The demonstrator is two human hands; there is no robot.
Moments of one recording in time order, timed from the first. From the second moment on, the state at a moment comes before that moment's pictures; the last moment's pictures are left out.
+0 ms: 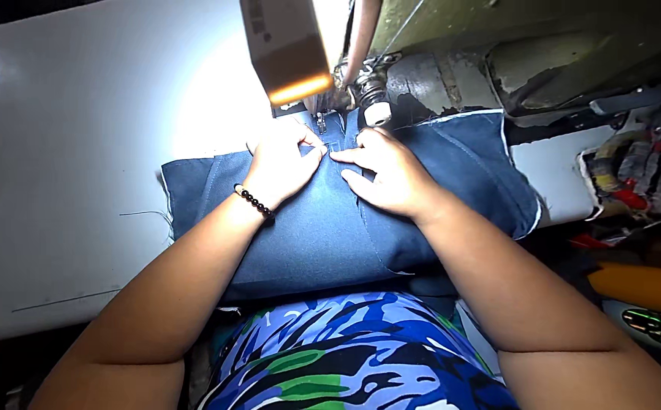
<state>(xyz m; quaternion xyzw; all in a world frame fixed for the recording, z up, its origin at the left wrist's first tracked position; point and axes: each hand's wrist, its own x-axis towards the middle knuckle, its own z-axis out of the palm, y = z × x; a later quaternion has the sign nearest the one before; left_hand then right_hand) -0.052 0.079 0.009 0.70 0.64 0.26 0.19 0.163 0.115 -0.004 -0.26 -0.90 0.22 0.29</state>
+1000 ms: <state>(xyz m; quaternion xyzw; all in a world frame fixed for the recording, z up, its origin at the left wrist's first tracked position) -0.029 0.037 0.013 0.83 0.55 0.10 -0.01 0.166 0.108 -0.009 -0.20 -0.88 0.17 0.40</state>
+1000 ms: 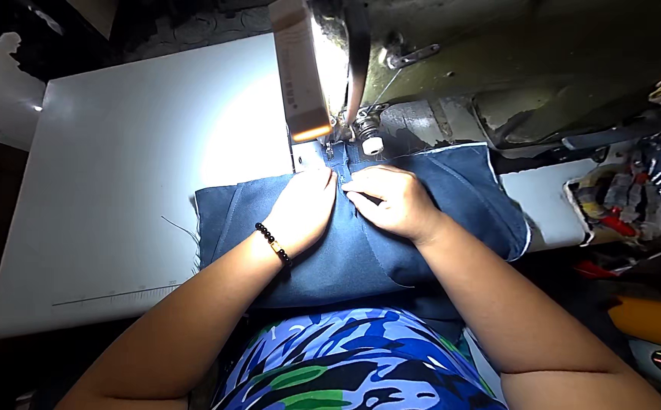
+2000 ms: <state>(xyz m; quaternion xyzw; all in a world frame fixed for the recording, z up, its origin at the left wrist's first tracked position) -0.022 0.015 0.001 0.79 0.60 0.10 0.07 0.165 0.103 -0.004 -0.24 -0.91 0.13 0.31</state>
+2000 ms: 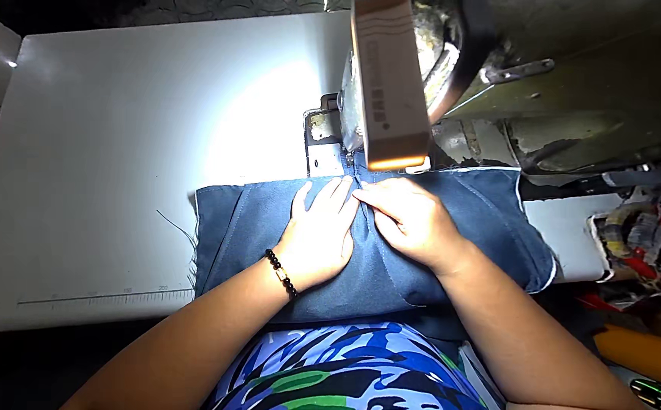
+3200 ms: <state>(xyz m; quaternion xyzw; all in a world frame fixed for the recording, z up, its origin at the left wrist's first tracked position) -0.023 0.031 0.004 0.77 0.63 0.09 0.06 0.151 0.147 -0.002 -0.25 -0.91 0.17 0.27</state>
